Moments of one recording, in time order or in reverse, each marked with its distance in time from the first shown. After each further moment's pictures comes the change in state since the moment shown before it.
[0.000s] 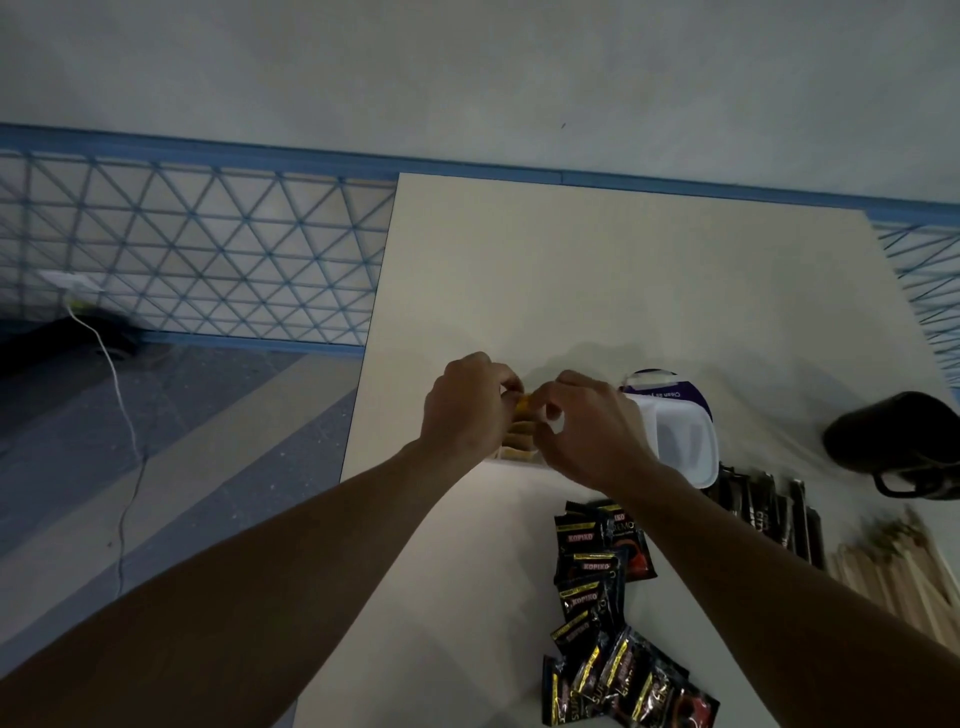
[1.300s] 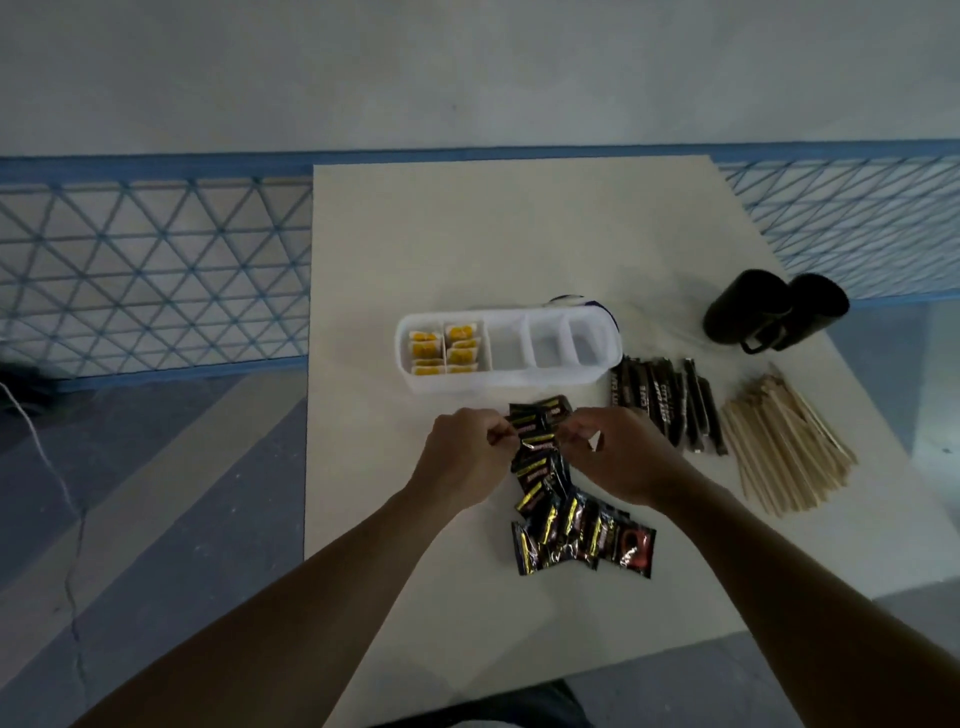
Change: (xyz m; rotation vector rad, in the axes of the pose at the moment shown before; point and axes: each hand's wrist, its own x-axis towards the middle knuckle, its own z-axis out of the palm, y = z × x) left_hand -0.139 0.024 0.014 -0.192 -0.354 0.005; right_hand -0.173 -0.002 -0.026 0.246 -0.066 0.311
